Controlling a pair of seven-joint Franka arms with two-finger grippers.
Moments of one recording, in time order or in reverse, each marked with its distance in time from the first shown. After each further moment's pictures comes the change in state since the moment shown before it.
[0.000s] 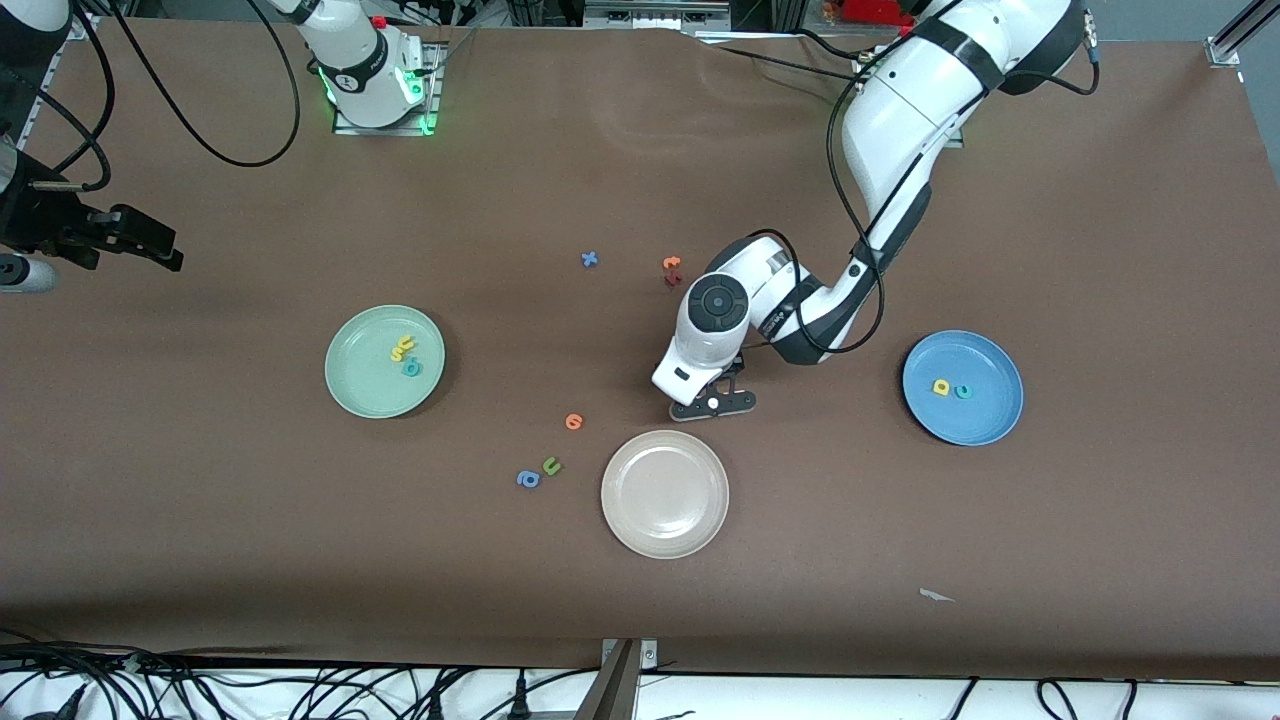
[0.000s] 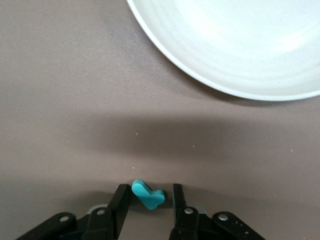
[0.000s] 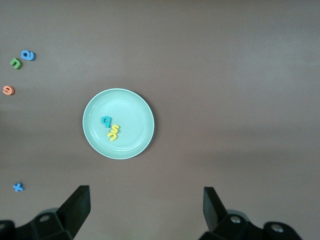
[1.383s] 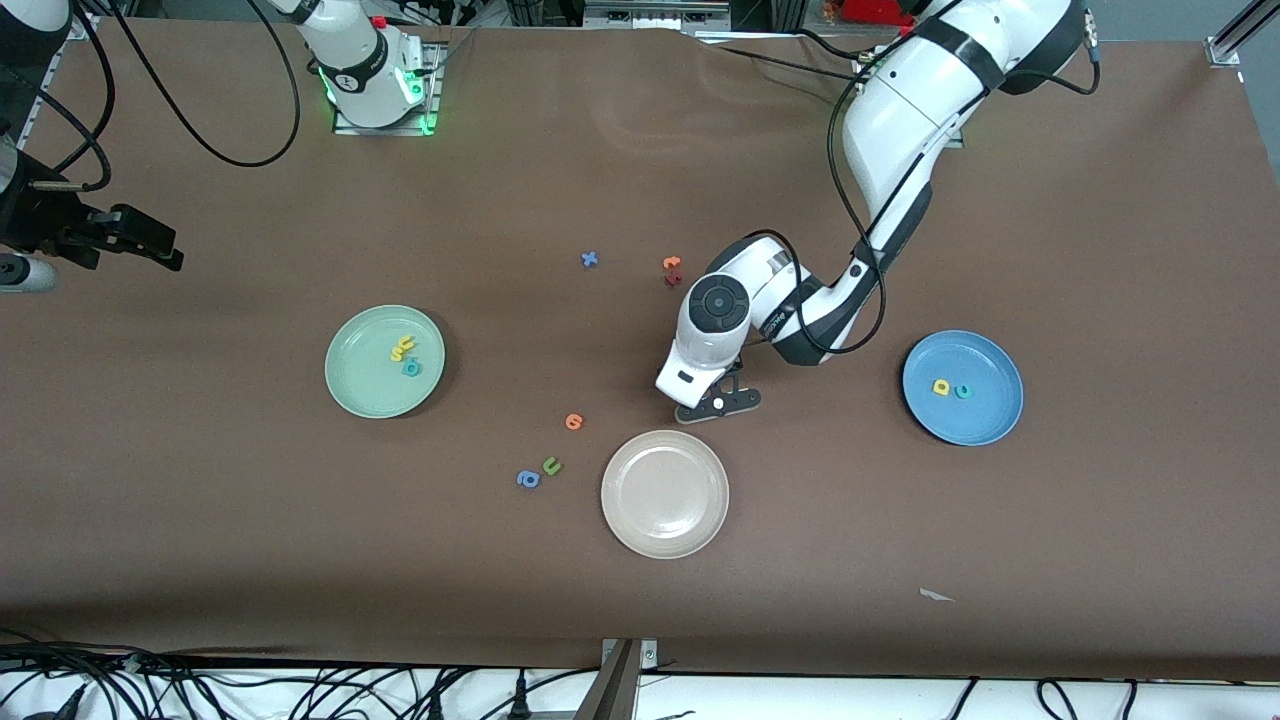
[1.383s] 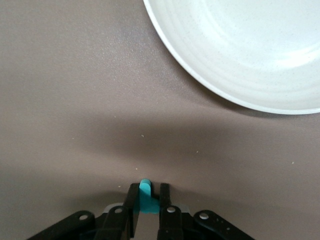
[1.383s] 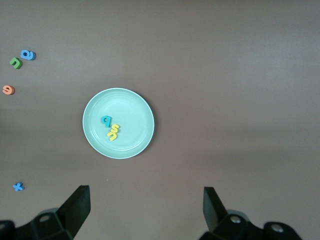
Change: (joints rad) left arm 0.000 0.000 0.002 0.003 0.000 -0.001 -0.058; right arm 0.000 0.000 0.000 0.000 0.000 -0.002 0.000
